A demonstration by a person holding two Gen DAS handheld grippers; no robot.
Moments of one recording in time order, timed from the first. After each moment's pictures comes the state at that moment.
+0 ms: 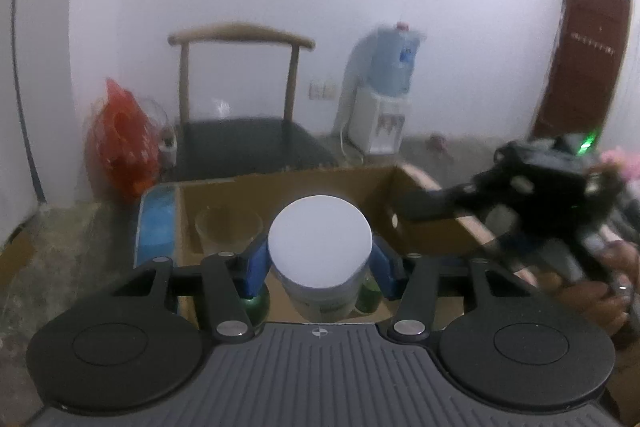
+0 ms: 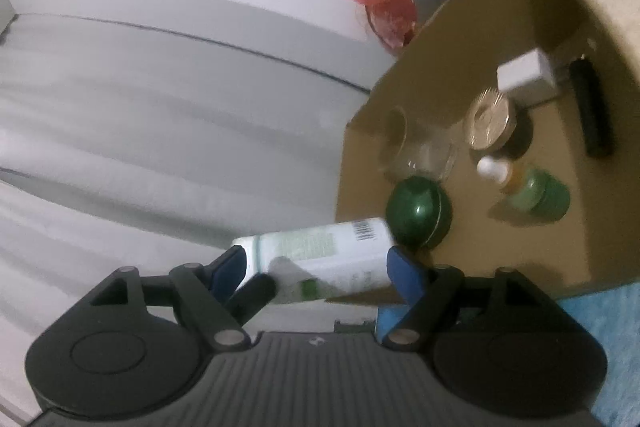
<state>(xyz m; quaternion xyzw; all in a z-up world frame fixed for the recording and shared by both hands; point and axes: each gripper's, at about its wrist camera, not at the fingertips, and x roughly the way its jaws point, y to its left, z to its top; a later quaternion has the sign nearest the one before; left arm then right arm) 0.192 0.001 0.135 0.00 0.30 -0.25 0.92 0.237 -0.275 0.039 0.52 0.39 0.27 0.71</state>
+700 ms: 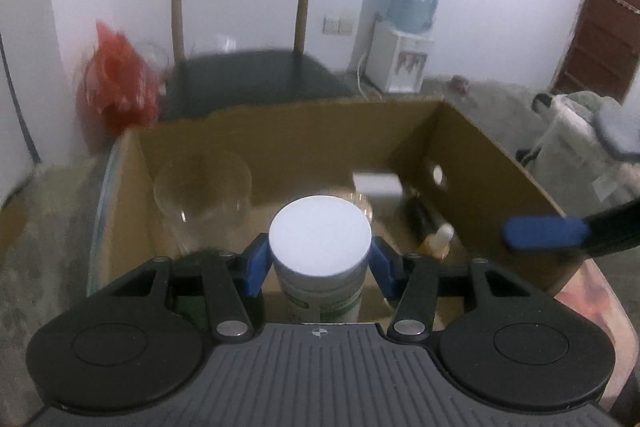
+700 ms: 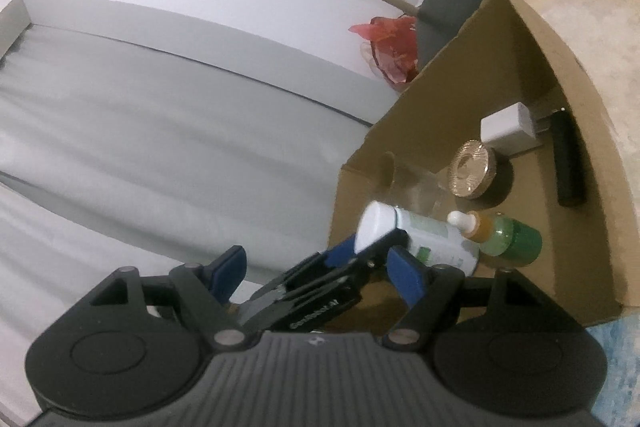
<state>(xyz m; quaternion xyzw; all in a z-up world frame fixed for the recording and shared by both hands) 0.256 -0.035 0.067 0.02 0.39 -0.22 0.90 0.226 -0.306 0.043 0.51 0.35 0.26 0.74</state>
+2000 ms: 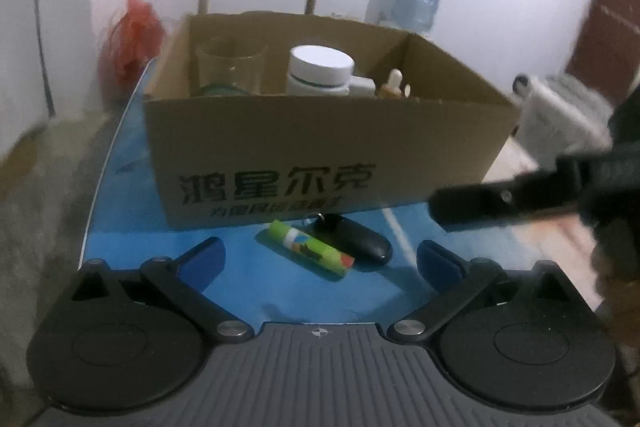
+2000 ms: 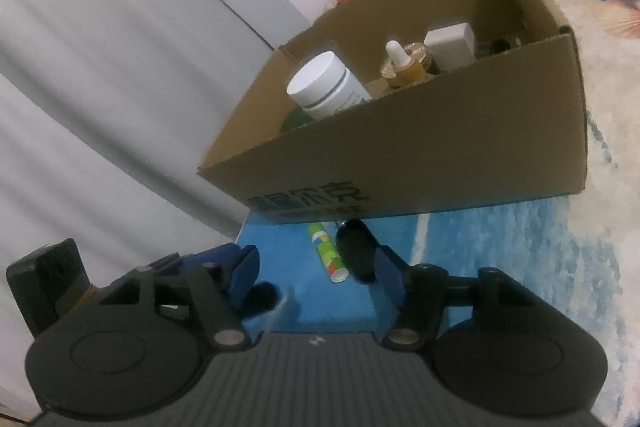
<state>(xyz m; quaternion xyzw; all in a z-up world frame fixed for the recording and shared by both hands) 0.136 -0.015 0.022 0.00 0.37 -0.21 0.90 0.148 -0.229 0.002 0.30 0.42 0.21 0.83</state>
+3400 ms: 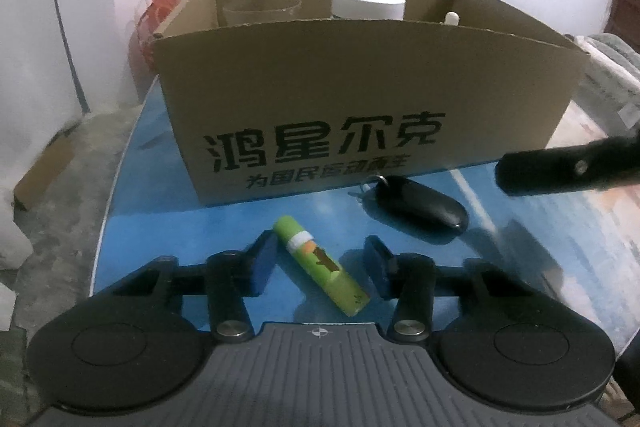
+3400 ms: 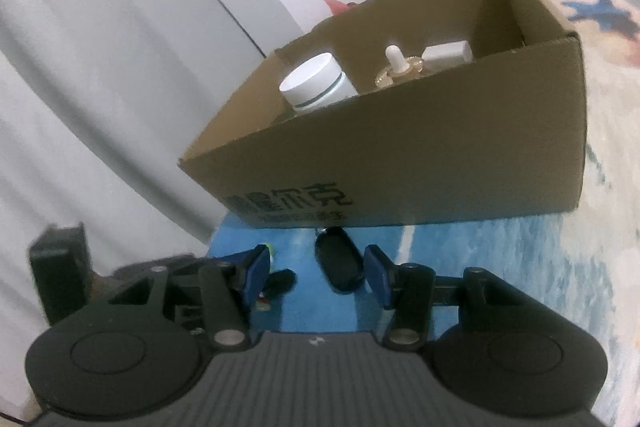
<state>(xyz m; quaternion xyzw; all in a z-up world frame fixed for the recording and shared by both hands) 0.142 -0.013 -0.011 0.04 0.40 -0.15 0.90 0.145 -0.213 -0.005 0.24 0.40 0.19 0.87</state>
